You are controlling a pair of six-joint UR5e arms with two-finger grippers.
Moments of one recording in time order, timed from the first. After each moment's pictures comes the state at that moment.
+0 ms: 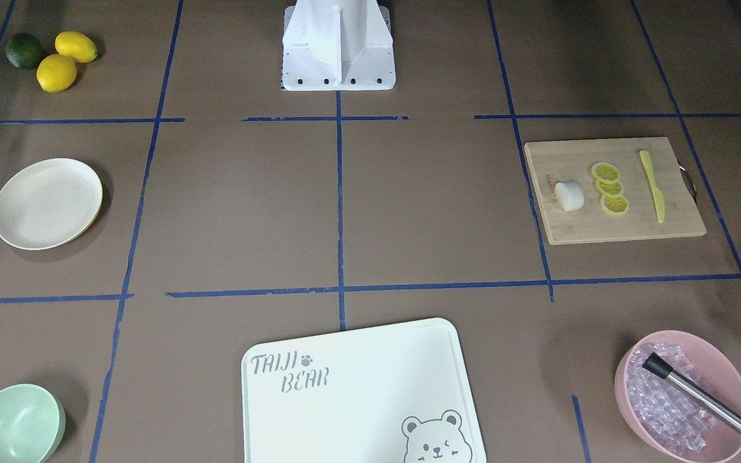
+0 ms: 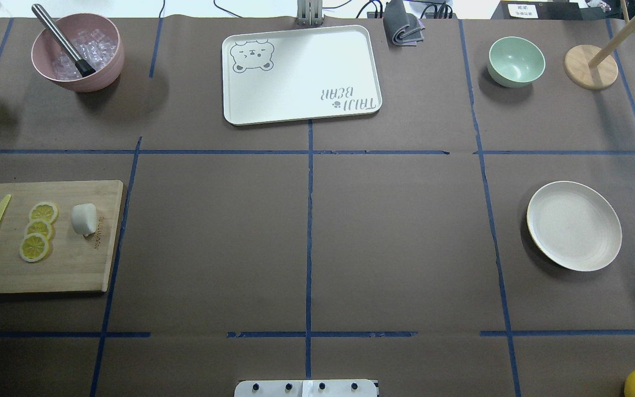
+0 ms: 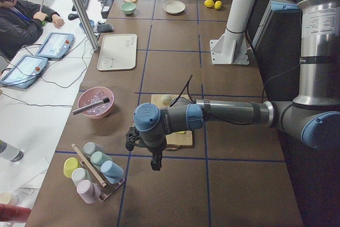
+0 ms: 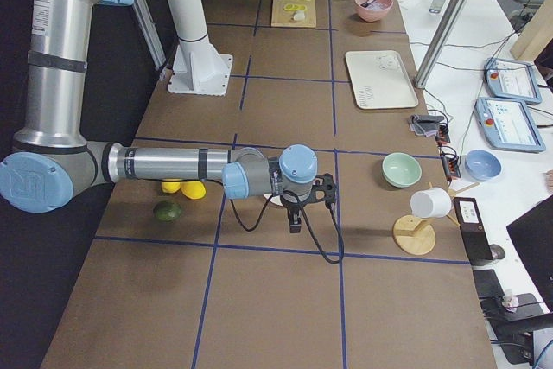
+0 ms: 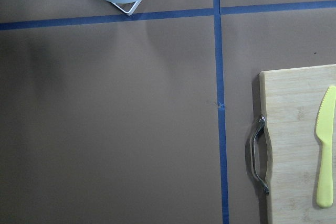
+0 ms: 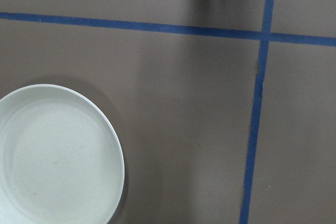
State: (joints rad) left arm -1.63 -1.49 -1.69 -1.38 -2.34 0.21; right arm 1.35 -1.76 1.72 -1.22 2.41 0.29
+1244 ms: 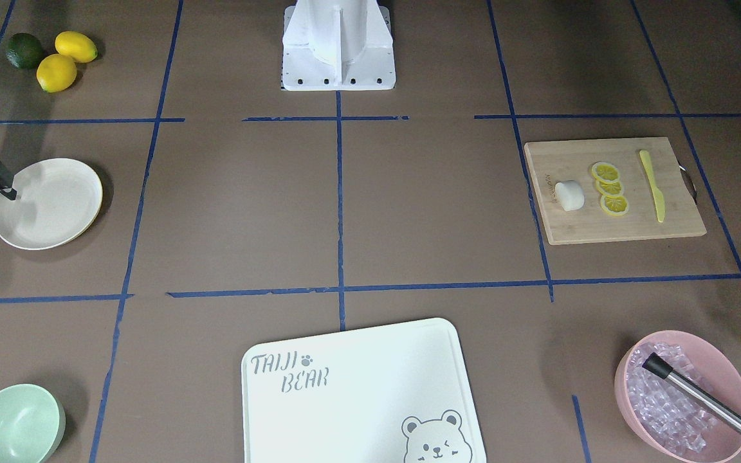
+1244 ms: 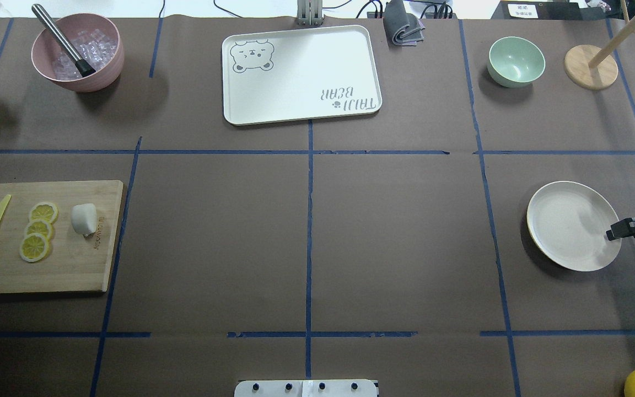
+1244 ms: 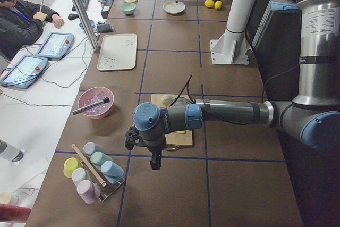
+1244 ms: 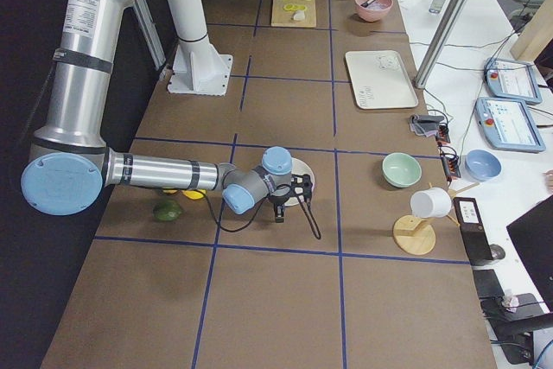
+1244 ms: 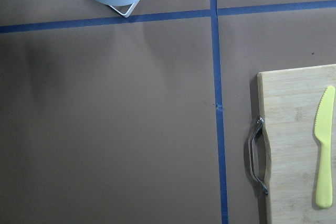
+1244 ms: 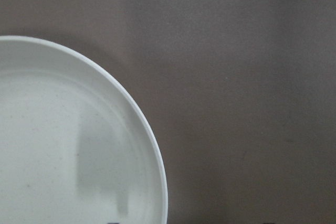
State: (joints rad) left arm -1.62 -1.50 -1.69 -1.38 -2.34 0.21; right arm 0.99 -1.79 1.60 -0.84 2.20 0.68
